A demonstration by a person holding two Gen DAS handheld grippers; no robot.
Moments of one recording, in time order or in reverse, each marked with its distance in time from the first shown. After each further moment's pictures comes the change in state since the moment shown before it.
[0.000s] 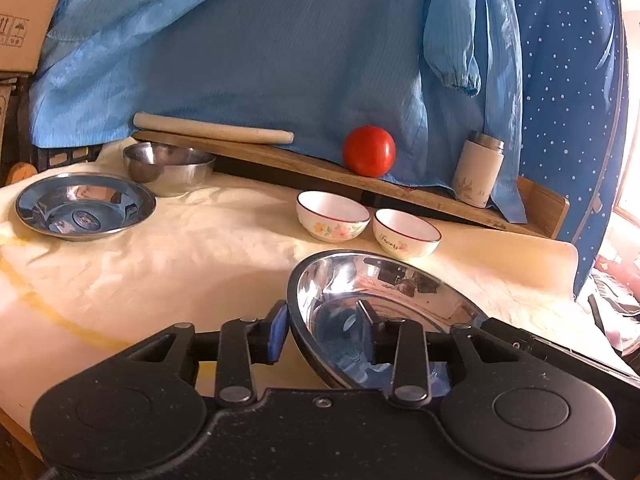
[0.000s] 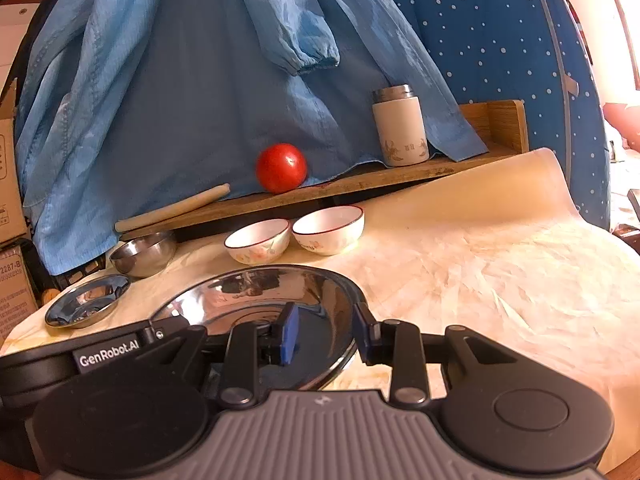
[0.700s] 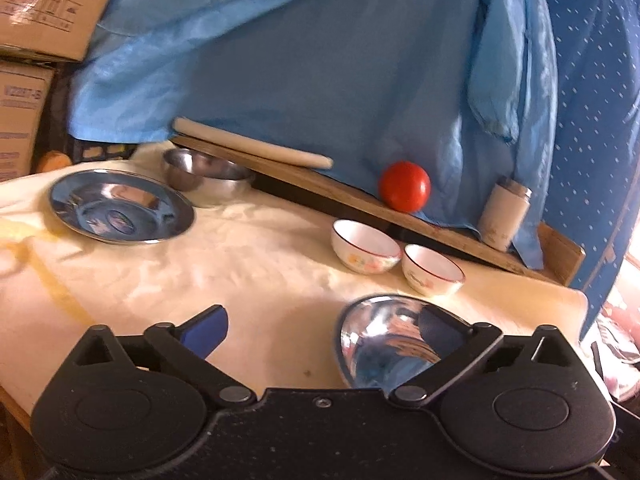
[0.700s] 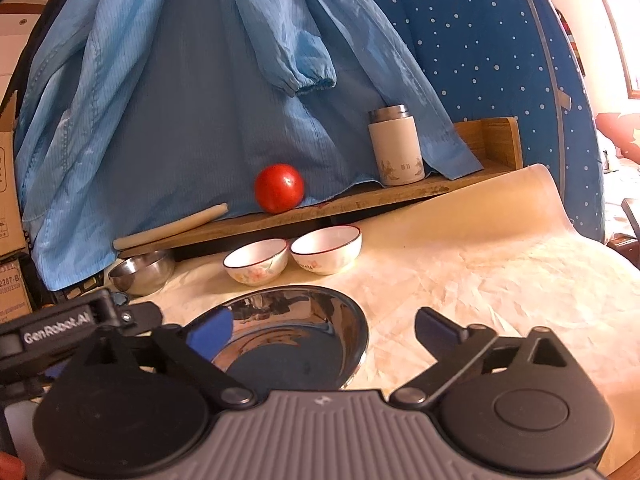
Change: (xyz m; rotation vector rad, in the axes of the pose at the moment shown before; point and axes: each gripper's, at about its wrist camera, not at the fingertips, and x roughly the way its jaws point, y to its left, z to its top) left arm -0.011 0.030 0.013 -0.119 -0.070 0.042; right arm -0.004 0.003 0.002 0.012 -0.062 -0.015
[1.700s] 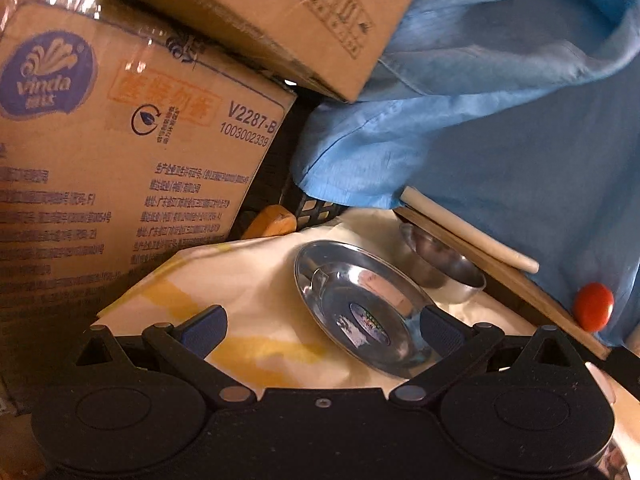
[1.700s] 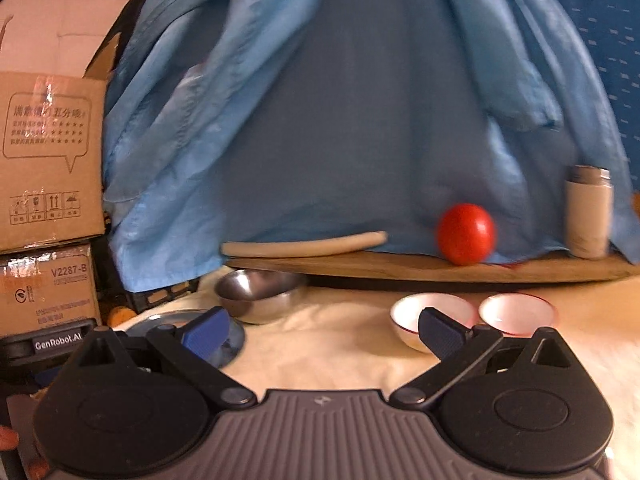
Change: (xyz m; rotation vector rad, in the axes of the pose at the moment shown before) left arm -0.004 0.173 0.071 -0.226 -0.074 0.302; right arm 0.077 0.144 0.034 -0.215 -0.019 0.251
